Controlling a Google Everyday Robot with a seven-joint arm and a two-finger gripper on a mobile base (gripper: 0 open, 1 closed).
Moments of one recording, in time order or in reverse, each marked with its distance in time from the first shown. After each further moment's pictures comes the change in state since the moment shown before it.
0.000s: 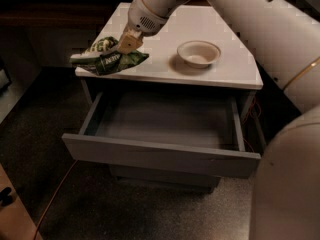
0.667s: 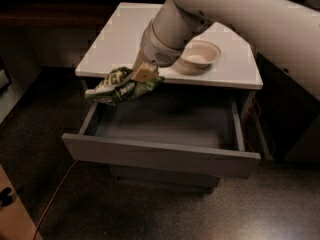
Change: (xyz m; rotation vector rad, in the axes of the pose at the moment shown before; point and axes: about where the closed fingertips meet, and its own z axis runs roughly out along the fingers) arm 0.045 0.075 -0.011 0.031 0.092 -0.105
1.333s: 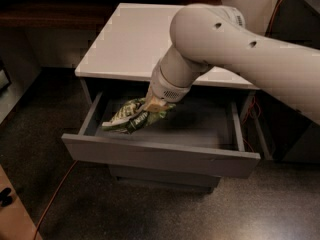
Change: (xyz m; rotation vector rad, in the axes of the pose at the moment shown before) arm 0.060 0.053 0.035 -0.013 0.106 0.029
